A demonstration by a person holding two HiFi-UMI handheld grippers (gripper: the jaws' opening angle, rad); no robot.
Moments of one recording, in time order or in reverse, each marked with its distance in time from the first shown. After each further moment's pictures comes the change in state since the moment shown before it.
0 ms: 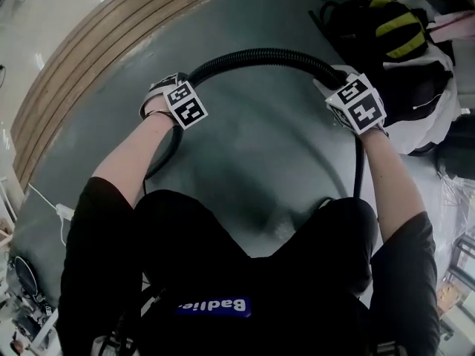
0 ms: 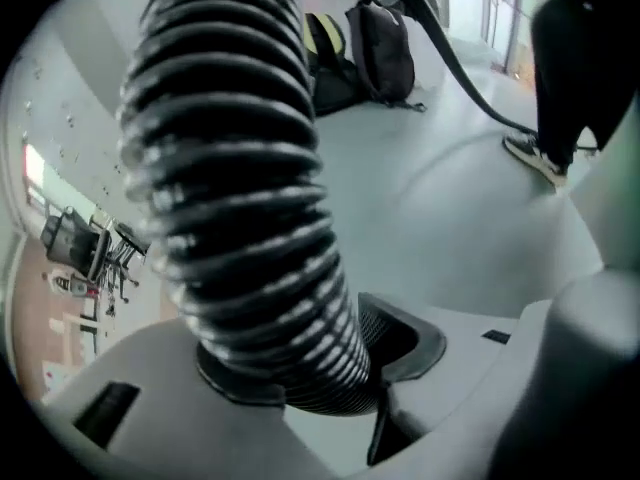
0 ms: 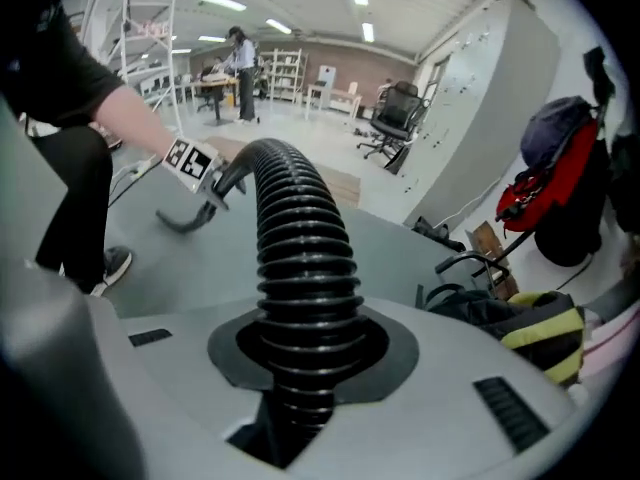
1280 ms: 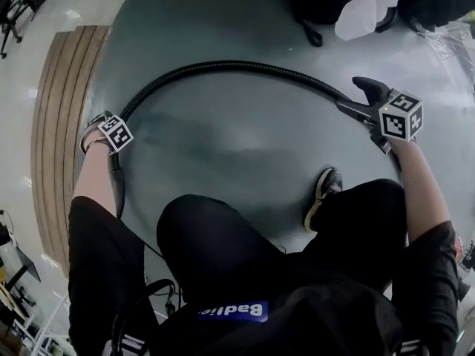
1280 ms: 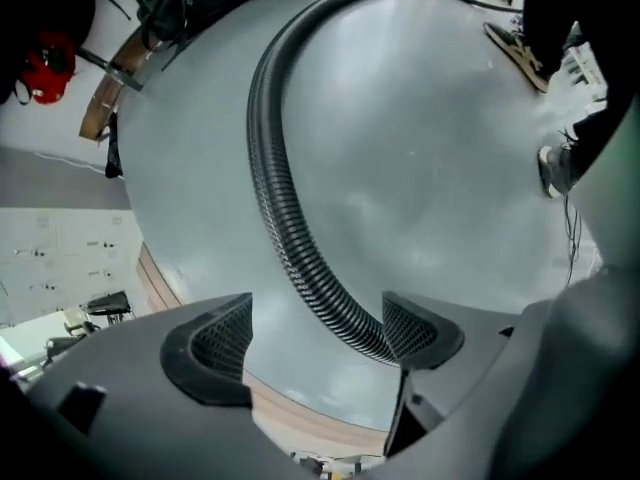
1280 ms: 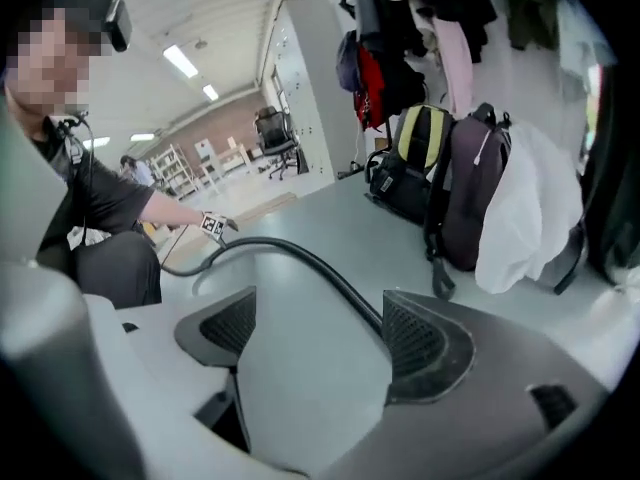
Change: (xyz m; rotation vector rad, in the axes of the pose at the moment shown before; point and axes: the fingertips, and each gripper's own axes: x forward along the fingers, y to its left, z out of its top) left arm 0.076 0.077 -0.150 0.576 0.436 -0.123; right arm -0.160 0.137 -0.230 0.862 -0.198 -0.049
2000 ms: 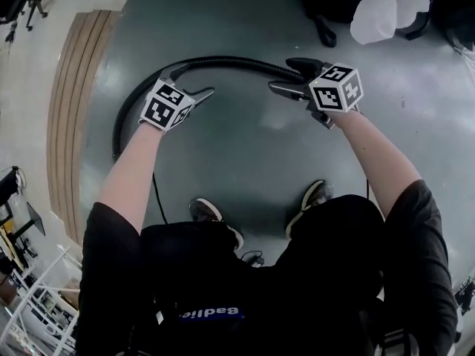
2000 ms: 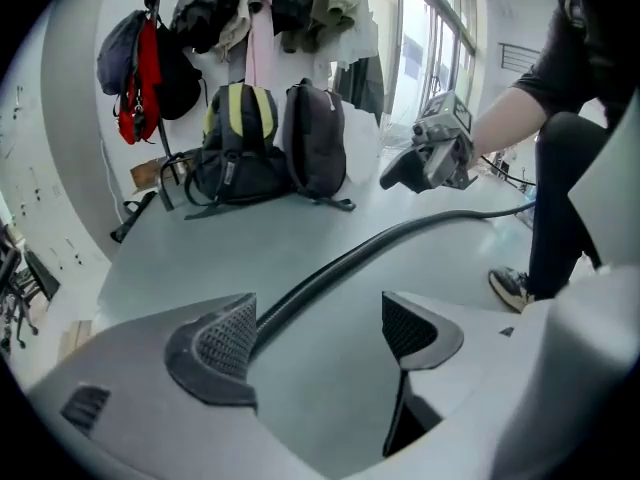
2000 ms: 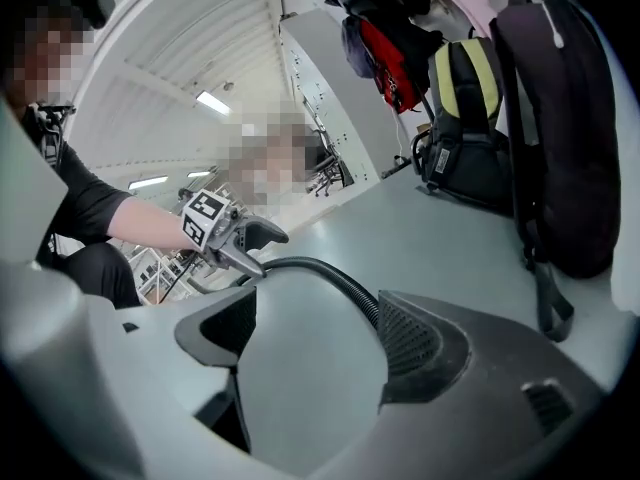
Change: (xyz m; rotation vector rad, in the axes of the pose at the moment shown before) left arm -0.249 -0.033 0.360 -0.401 -0.903 -0.081; right arm 0.151 -0.018 0.020 0.013 -0.105 0.384
